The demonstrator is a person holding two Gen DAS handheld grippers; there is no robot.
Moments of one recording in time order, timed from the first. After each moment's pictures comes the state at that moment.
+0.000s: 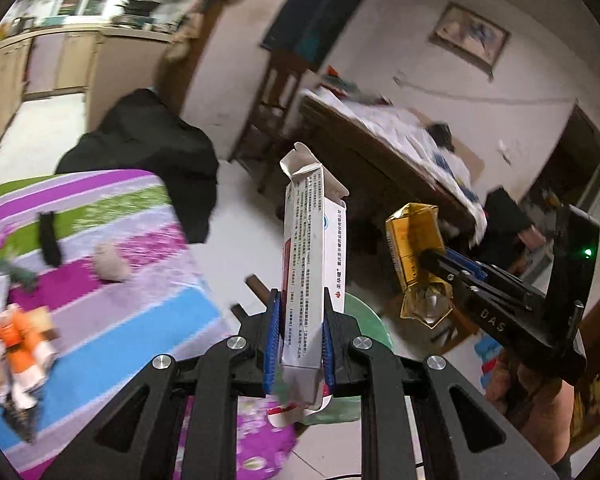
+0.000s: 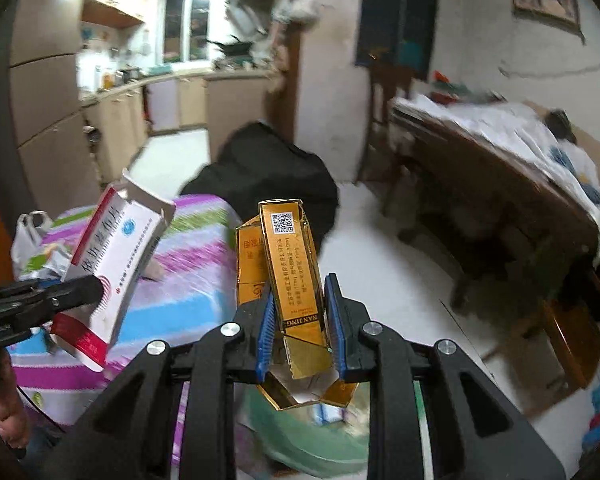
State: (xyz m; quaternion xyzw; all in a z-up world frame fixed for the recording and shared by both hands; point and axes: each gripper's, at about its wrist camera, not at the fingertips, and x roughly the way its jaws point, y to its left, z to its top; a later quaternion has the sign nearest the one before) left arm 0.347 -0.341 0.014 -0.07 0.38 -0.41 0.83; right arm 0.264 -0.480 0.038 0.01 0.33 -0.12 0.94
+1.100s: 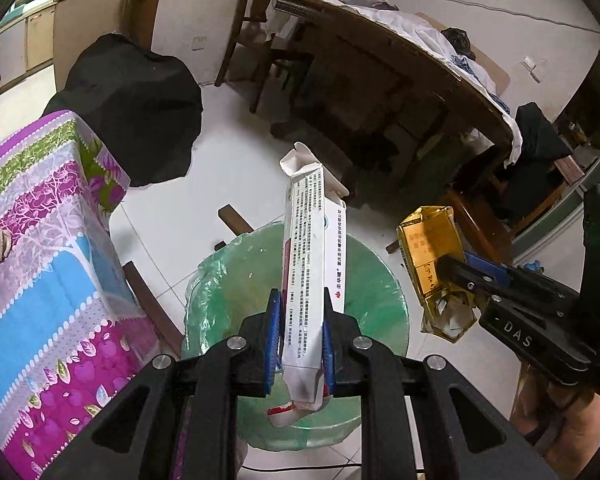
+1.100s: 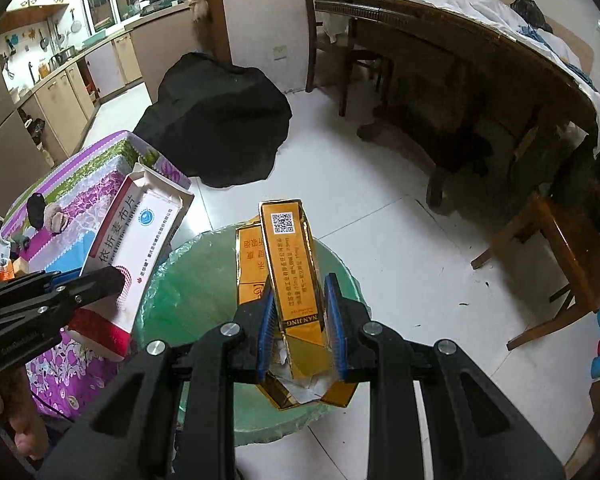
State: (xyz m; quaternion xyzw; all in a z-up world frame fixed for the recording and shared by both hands) left arm 0.368 -0.531 -0.109 0.03 0.49 -0.39 0.78; right arm 0.252 -0.615 -0.062 0.10 0.45 -0.17 0.87
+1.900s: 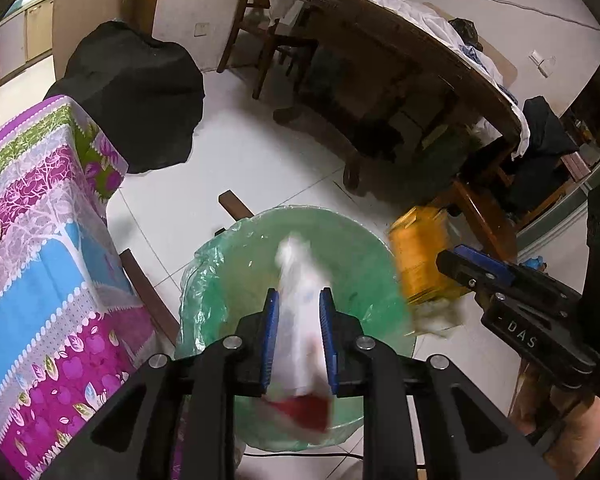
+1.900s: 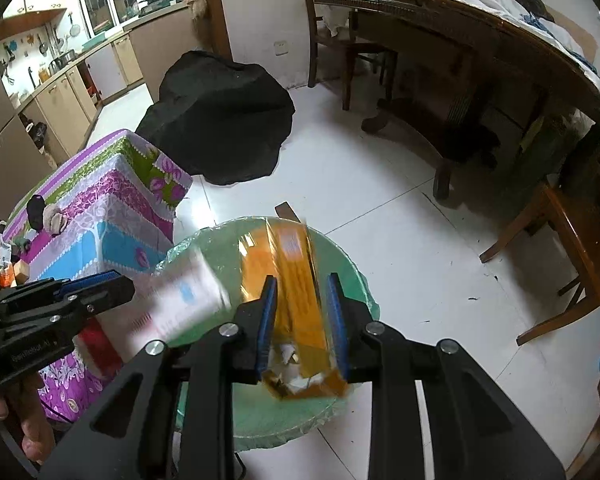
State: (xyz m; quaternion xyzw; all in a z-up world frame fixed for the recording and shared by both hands) left arm 0.373 -0.542 -0.127 0.04 0.51 -0.39 0.77; right arm 0.254 -0.626 -0.075 0.12 0.45 -0.16 0.87
